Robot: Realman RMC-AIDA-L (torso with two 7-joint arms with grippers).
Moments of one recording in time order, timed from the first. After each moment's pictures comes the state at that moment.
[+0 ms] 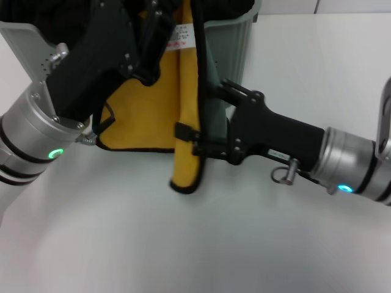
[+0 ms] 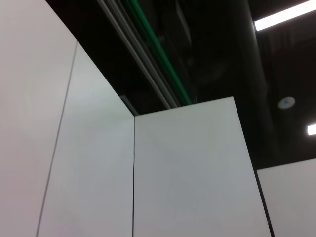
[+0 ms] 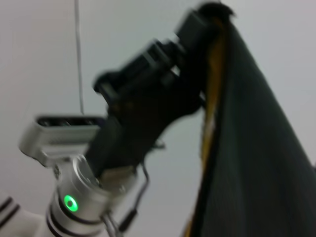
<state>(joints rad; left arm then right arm) -0.55 -2.11 1.54 0.24 0.47 1.92 -0.68 0.45 2.03 -2.05 -0.66 2.72 1.19 -2.36</state>
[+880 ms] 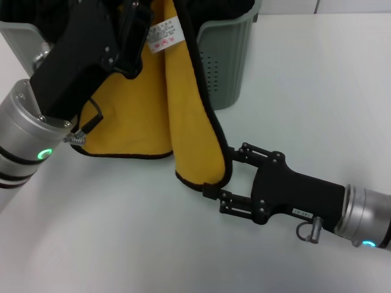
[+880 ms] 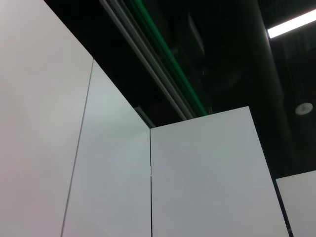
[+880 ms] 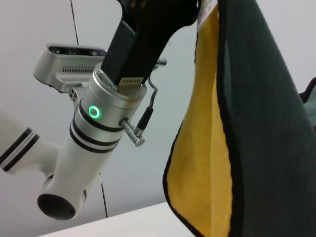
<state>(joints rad) -0.52 -2.11 1.53 0.25 0.42 1.92 -0.67 0.37 2.02 -2.11 -0.51 2.69 1.28 -2.42</state>
